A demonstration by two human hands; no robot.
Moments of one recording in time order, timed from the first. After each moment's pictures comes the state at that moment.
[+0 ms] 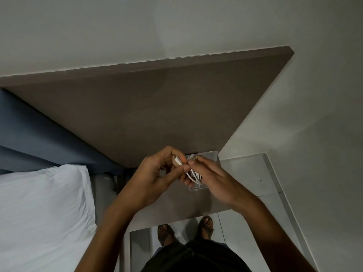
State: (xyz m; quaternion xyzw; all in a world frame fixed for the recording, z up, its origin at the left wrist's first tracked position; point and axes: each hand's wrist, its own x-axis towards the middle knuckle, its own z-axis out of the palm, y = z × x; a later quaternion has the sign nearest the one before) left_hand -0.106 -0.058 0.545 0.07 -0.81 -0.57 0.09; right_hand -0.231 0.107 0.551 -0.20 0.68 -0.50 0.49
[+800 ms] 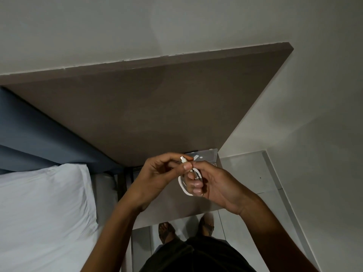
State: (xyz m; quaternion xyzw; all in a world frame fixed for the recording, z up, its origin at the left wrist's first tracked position) left_hand -0.102 -0.046 0.533 0.15 -0.63 -0.76 0.07; right_hand -0.226 0.112 0.541 -0.11 0.46 -0.59 0.65
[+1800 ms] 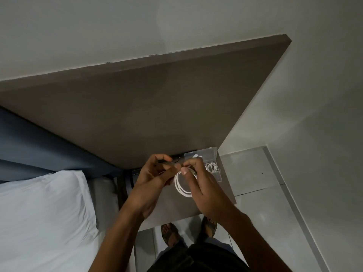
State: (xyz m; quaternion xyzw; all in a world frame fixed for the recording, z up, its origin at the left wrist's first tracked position) left_hand -0.111 -0.044 0.496 0.33 -0.53 -0.78 0.07; right_hand -0.203 0.109 0.496 -0.30 0.77 -0.47 0.32
